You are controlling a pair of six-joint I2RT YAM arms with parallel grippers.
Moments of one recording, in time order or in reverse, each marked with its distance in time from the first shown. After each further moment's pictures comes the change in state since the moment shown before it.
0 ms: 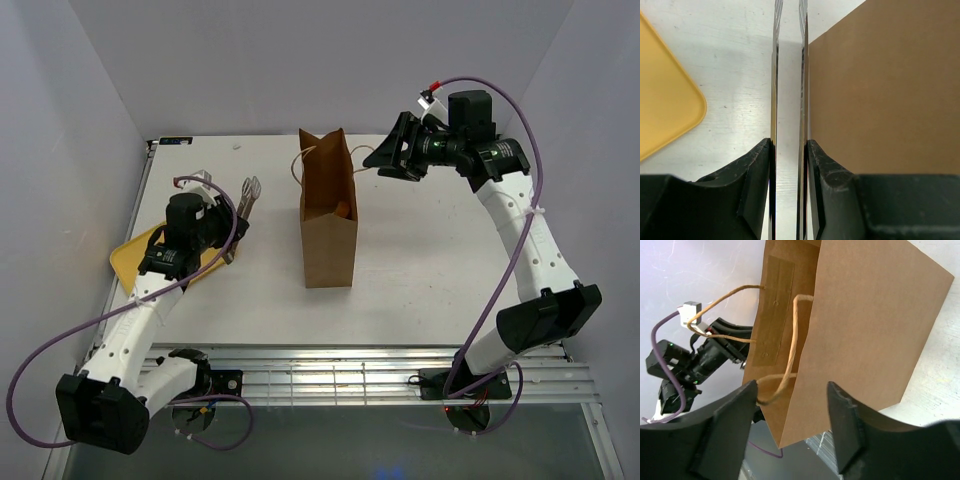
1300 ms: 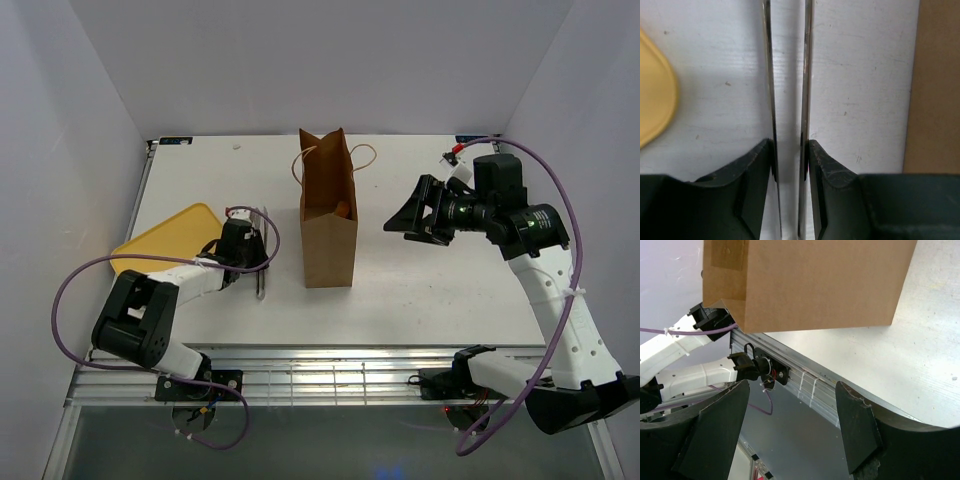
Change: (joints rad) left arm -0.145 0.455 -0.276 0.459 -0.172 0.072; right arm 0.000 -0.424 -0.371 -0.187 0.044 -0.045
